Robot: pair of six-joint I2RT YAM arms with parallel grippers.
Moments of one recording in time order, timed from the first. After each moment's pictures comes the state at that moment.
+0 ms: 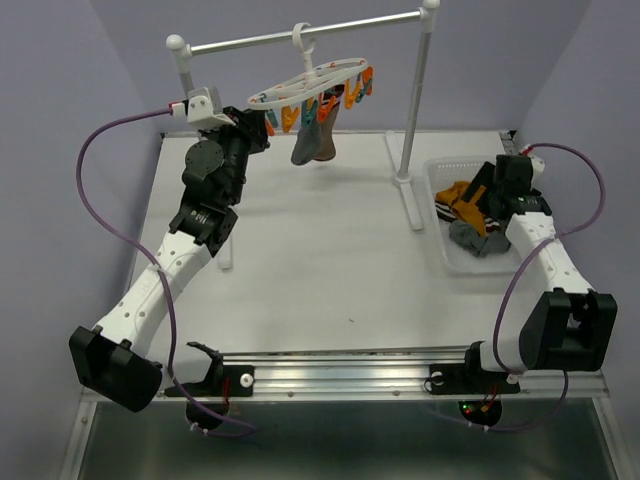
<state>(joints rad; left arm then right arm) -0.44 1.22 1.20 0.27 -0.30 -0.40 -0.01 1.37 1.12 -0.45 0.30 0.46</state>
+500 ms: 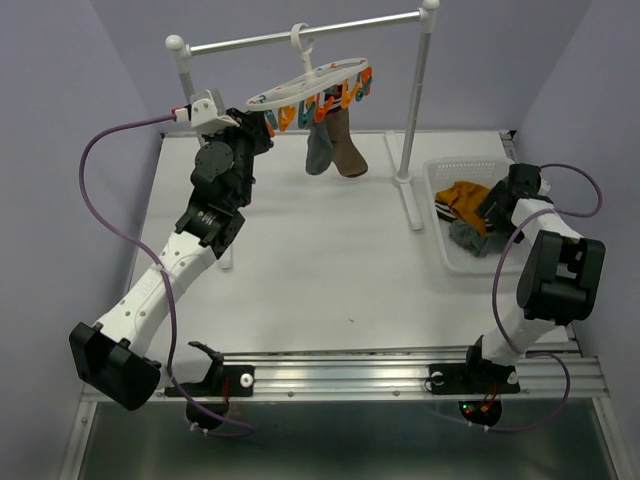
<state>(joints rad) -0.50 1.23 1.22 0.25 -0.48 -0.41 -0.26 1.67 1.13 -0.41 0.25 0.47</state>
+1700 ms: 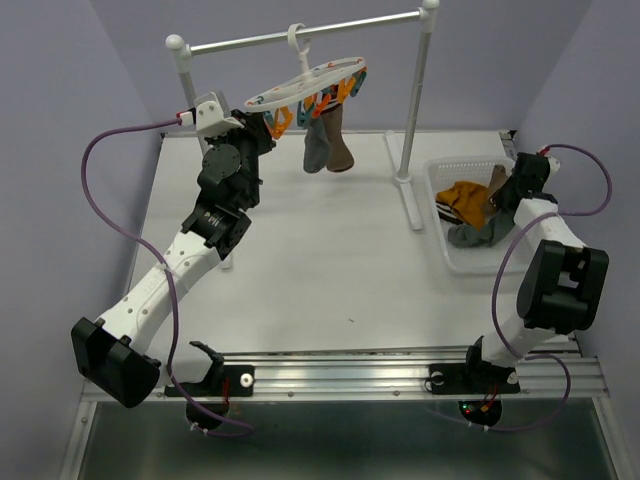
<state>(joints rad) -0.55 1.24 1.22 0.28 -0.61 -0.36 -0.25 1.64 1.12 -0.20 0.28 0.37</state>
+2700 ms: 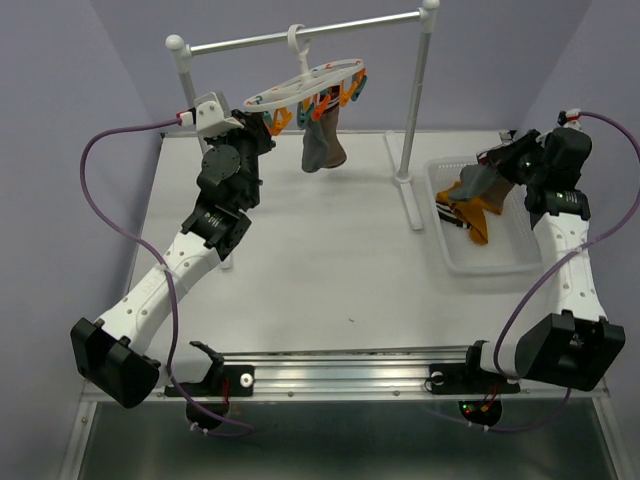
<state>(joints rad) -0.56 1.24 1.22 0.29 -0.62 -0.33 -0.23 1.31 1.27 -0.29 -0.28 0.59</state>
